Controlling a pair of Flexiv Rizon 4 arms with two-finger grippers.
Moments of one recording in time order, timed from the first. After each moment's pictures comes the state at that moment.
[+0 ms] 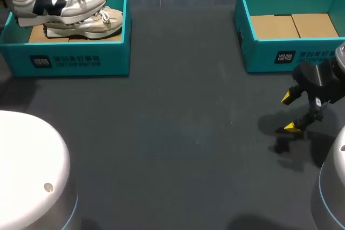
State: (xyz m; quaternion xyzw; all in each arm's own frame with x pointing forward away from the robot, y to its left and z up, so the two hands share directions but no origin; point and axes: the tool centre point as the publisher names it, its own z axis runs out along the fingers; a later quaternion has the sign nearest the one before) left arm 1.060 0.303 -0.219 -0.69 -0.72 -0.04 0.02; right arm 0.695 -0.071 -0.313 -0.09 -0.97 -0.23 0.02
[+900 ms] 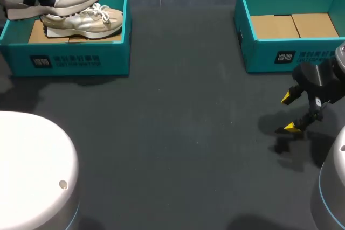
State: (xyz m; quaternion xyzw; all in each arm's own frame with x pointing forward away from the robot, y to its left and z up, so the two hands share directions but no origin) left arm 1.001 0.288 -0.152 -0.66 -0.74 -0.03 0.06; right arm 0.695 -0.071 -0.313 -0.09 -0.97 -0.23 0.02
